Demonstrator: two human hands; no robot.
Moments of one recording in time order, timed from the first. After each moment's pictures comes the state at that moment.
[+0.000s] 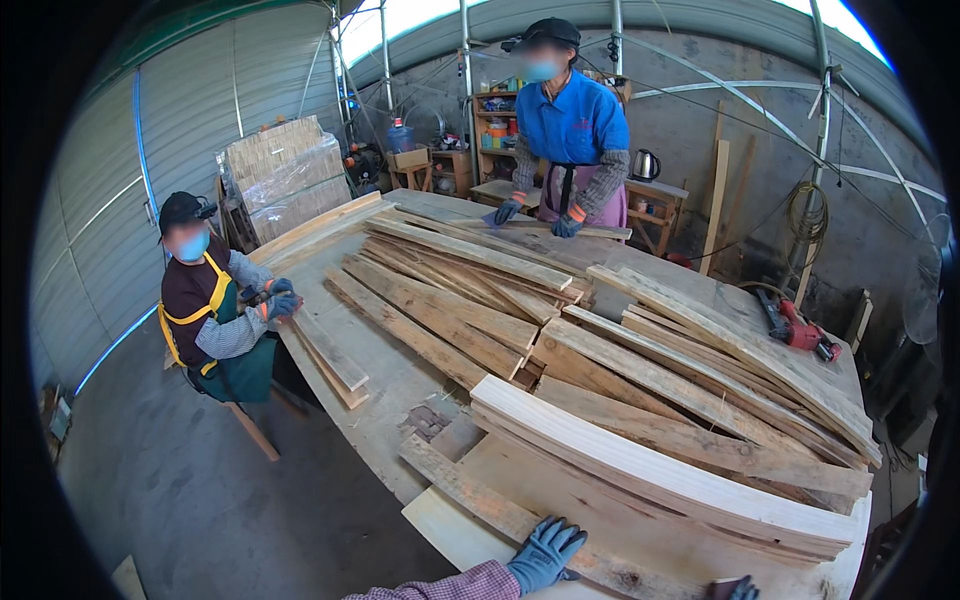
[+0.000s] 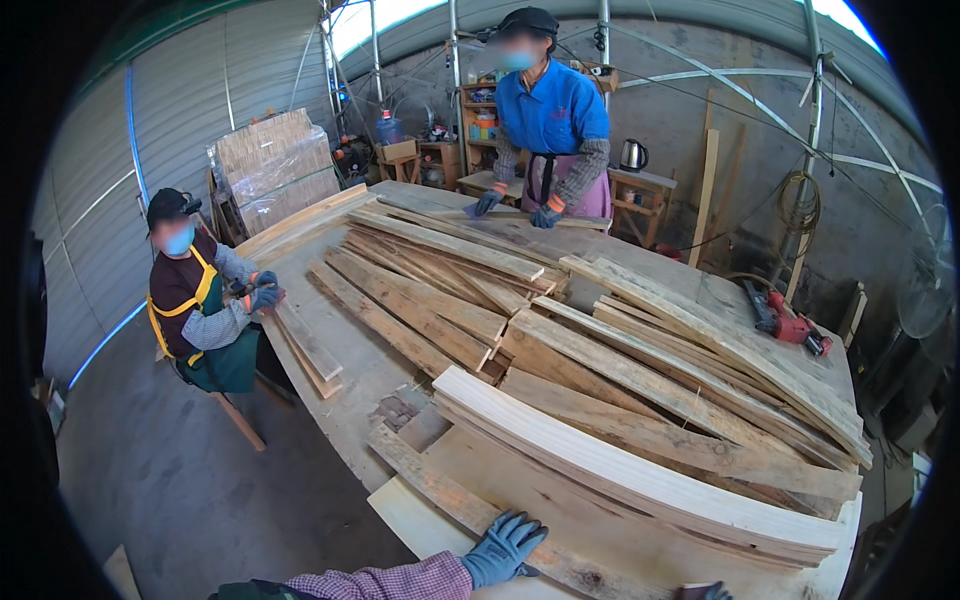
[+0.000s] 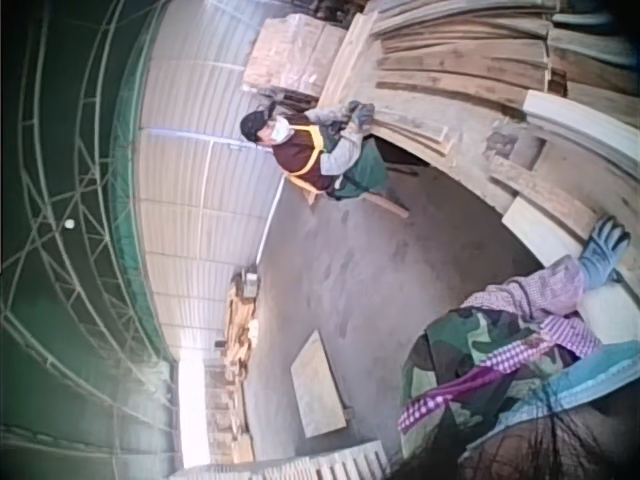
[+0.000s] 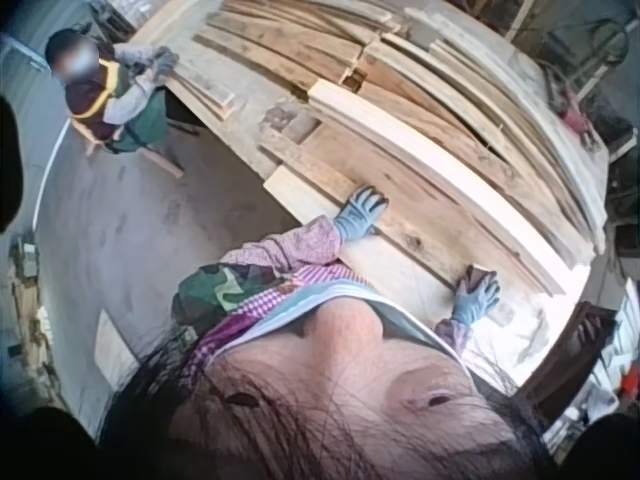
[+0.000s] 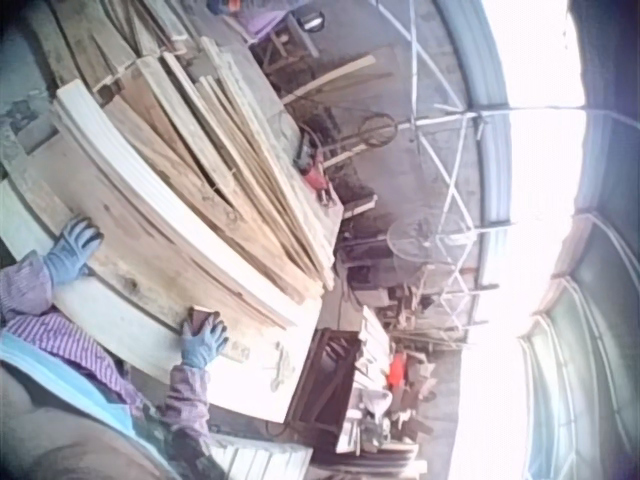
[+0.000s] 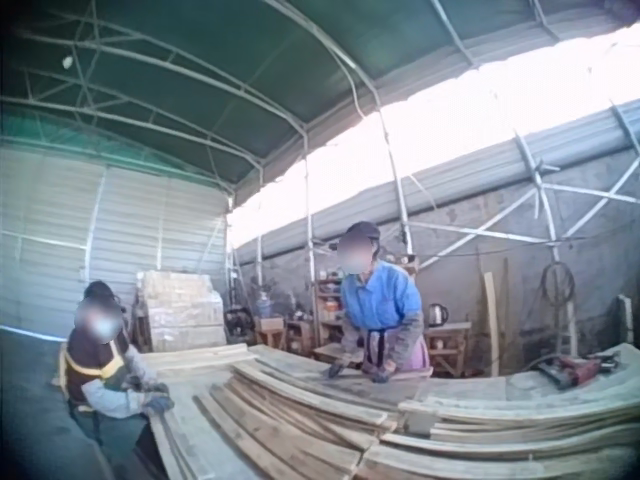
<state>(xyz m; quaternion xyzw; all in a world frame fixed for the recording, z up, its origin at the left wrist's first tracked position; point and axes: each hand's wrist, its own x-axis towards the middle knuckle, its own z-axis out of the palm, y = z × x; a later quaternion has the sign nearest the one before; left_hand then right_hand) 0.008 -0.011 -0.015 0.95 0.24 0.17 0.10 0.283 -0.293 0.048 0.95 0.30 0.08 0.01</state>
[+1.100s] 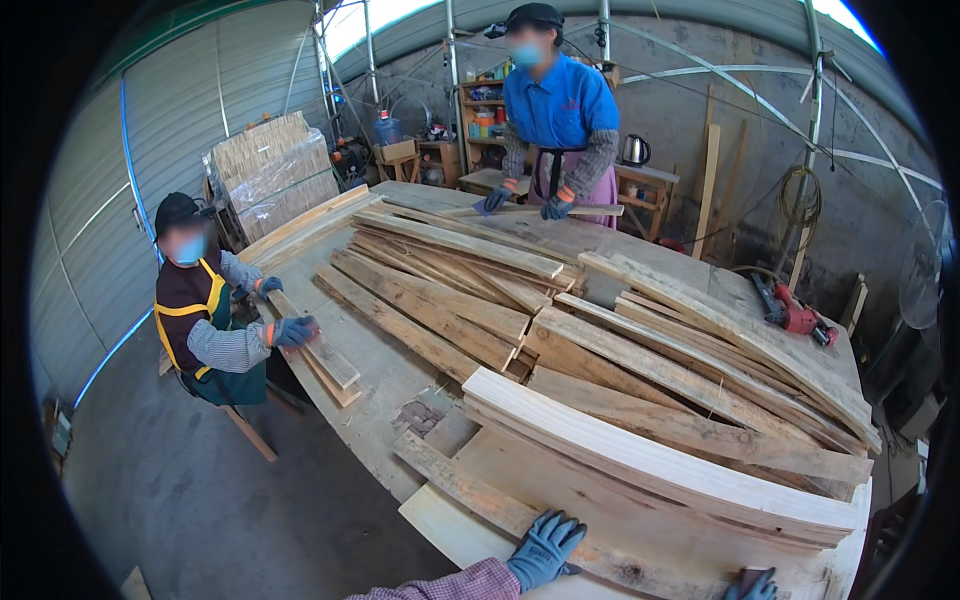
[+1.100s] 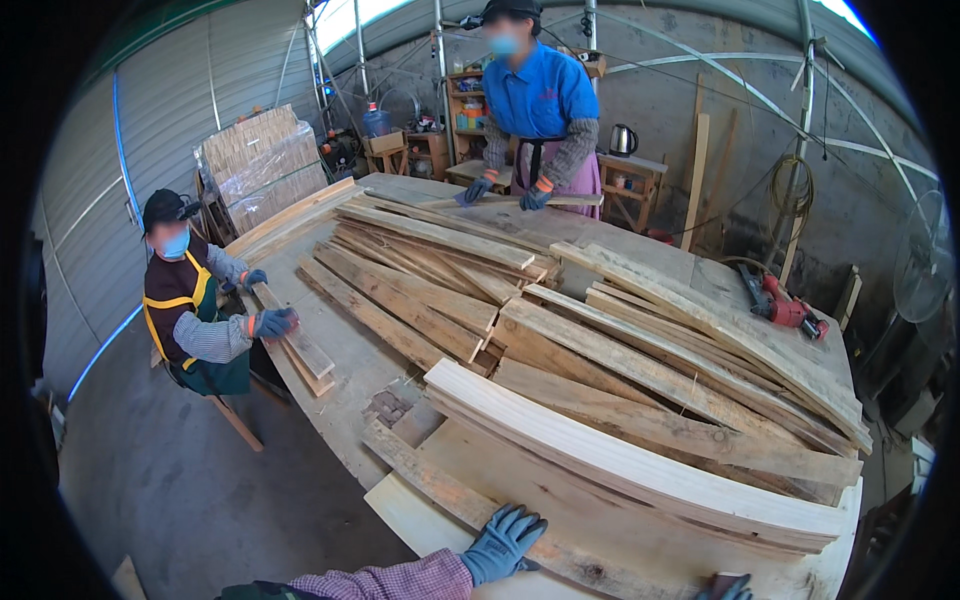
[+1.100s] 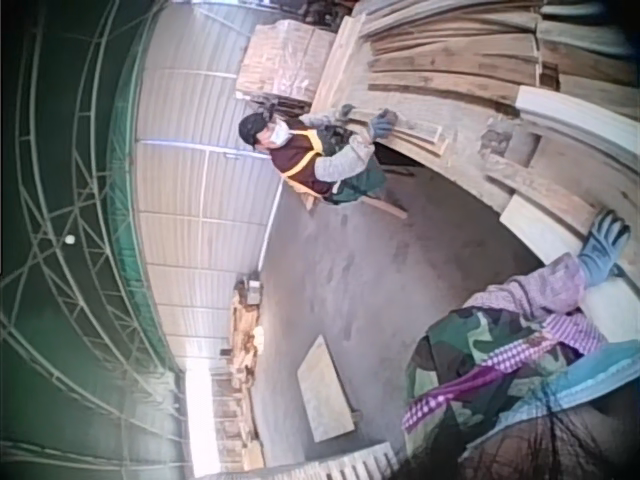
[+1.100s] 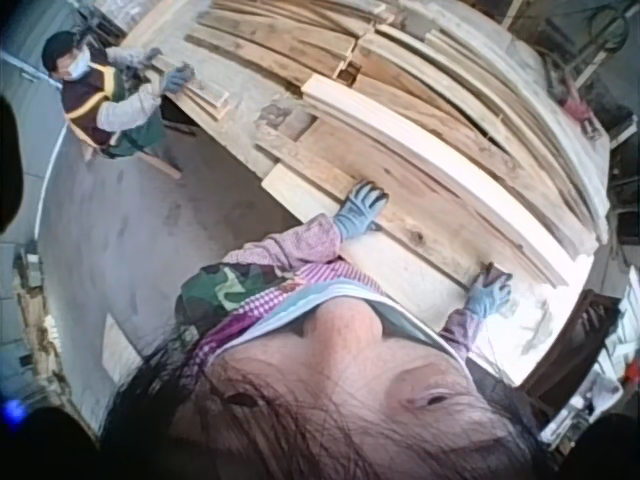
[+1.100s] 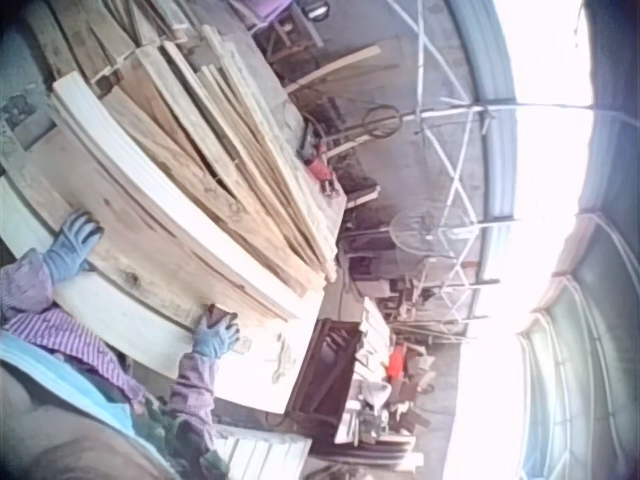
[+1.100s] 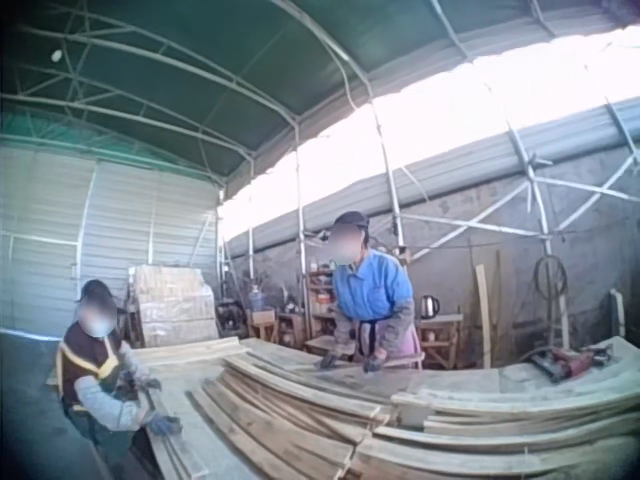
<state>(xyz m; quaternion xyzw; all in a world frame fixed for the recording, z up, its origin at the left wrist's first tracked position) 0.009 -0.013 -0.013 0.95 0.23 0.19 0.12 0.314 -0.300 0.041 0.97 0.22 0.13 0.04</state>
